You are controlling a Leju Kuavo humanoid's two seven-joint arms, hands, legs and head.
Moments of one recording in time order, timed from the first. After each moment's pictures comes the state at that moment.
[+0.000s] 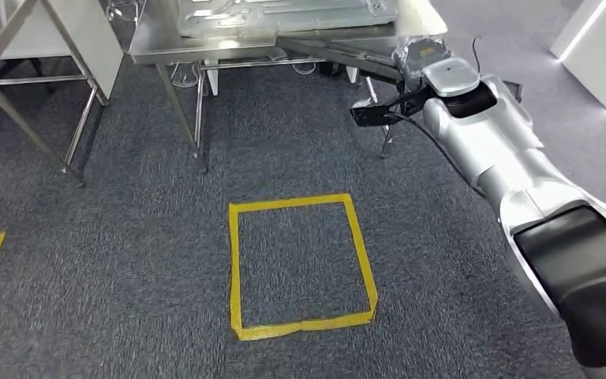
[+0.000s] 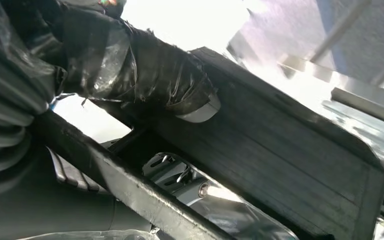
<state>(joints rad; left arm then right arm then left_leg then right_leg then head) -0.08 -0.12 1.13 -0.23 -1.06 0.08 -0.20 -1.32 -0.20 0.92 -0.63 1.24 0.26 0.02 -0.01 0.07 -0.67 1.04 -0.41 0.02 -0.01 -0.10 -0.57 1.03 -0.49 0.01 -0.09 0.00</state>
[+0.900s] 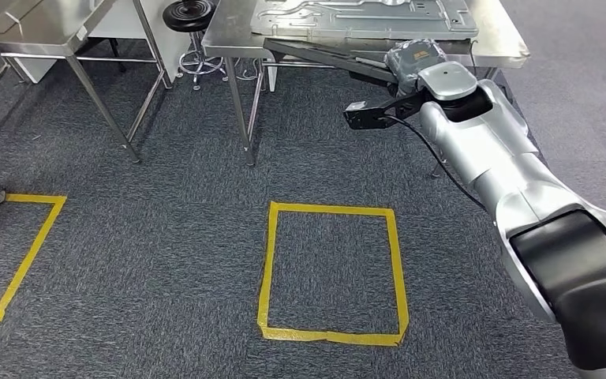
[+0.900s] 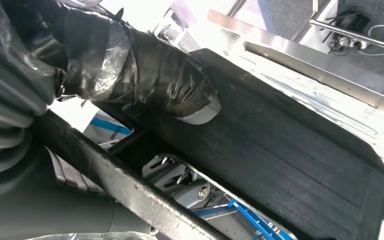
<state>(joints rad) -0.08 -0.11 1.13 -0.23 -1.08 0.08 -0.20 -1.30 -0.19 0.89 -0.65 1.24 0.23 -0.02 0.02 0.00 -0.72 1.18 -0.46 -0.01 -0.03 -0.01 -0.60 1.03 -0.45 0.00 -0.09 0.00</state>
